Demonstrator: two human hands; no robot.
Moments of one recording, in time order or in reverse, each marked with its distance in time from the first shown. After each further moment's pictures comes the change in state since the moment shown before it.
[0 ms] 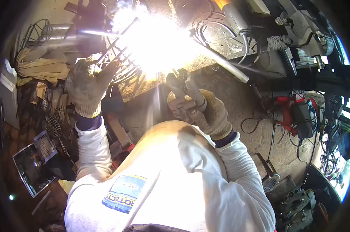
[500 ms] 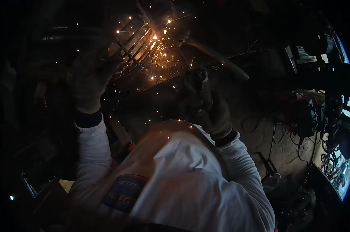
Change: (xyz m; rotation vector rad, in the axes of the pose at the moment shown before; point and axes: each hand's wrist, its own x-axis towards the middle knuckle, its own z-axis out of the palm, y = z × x) left_hand 0.013 0.003 0.006 -0.135 -0.059 -0.020; right_hand -0.015 0.034 0.010 0.111 0.138 -0.116
